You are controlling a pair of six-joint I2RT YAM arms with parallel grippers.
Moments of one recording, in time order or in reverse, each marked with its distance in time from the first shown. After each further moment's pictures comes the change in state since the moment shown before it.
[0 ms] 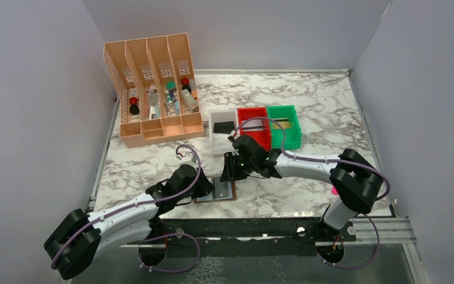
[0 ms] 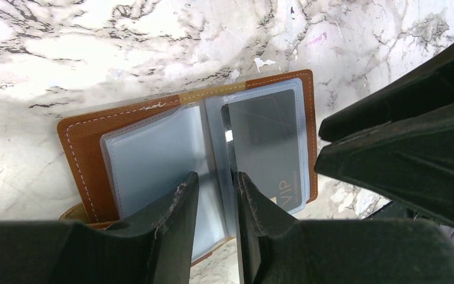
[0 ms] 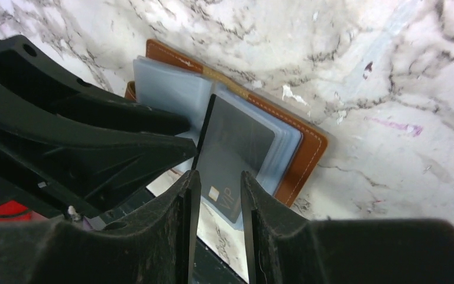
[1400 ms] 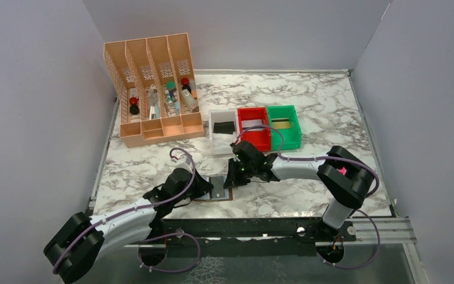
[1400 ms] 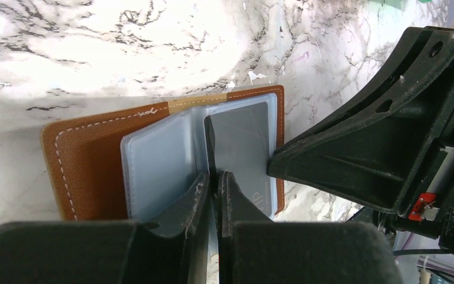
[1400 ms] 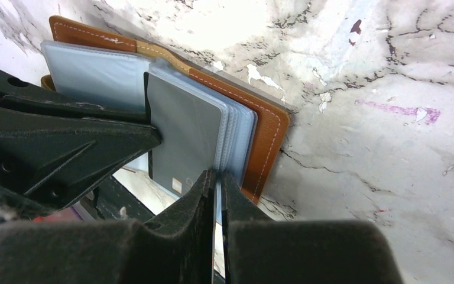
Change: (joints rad) left arm 0.042 -0.007 -0.107 0.201 0.052 -0.074; right arm -0.004 0.081 -0.083 0.090 -0.039 0.086
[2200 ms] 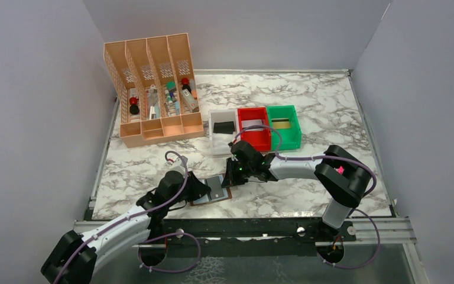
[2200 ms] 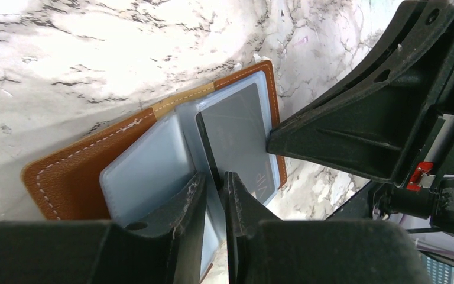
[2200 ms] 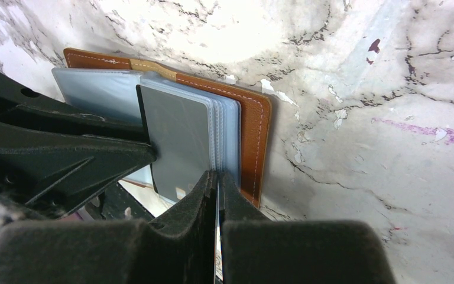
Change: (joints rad) left arm 0.077 -0.201 -0.065 -0.102 0.093 0.025; right arm 0.000 0.024 0.017 0.028 0.010 0.012
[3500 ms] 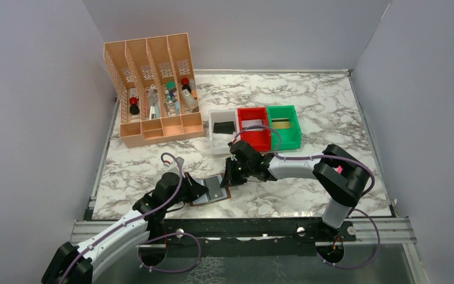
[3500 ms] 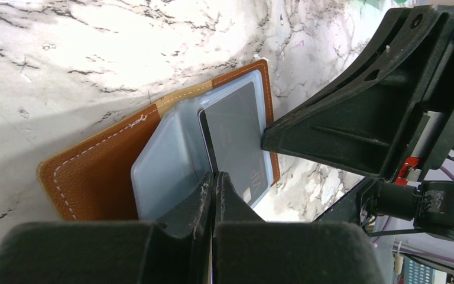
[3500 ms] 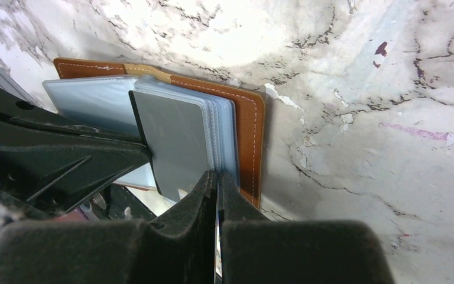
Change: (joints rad) left arm 0.034 -0.106 -0.021 -0.066 0.024 -0.033; right arm 0.000 0.012 0.008 0.004 -0.006 0.023
